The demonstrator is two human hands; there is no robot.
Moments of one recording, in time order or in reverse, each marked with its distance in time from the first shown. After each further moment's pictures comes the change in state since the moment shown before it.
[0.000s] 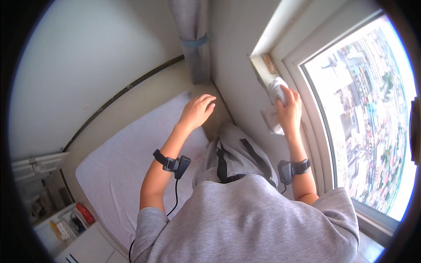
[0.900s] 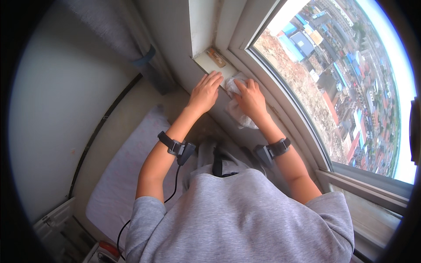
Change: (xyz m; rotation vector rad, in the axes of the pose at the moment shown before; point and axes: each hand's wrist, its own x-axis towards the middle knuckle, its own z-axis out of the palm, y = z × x) left_hand 0.121 0.080 0.087 0.054 -0.043 0.454; right_hand 0.004 0.035 0.007 -0.288 -0.160 -0.012
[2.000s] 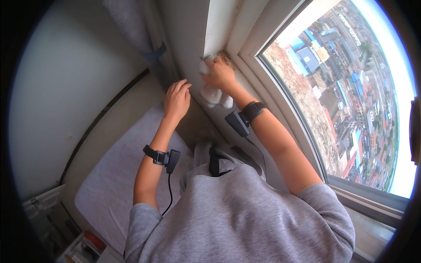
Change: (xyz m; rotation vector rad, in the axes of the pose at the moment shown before) left_hand -0.066 -0.035 -0.042 0.099 0.252 -0.339; right_hand 0.109 -0.065 0.047 0.078 -0.182 -0.159
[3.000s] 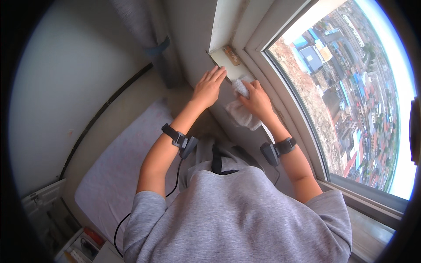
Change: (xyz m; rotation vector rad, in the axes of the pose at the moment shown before) left_hand 0.021 0.042 0.051 0.009 -0.184 0.266; right_hand -0.126 0.043 -0.033 0.104 0.078 0.088
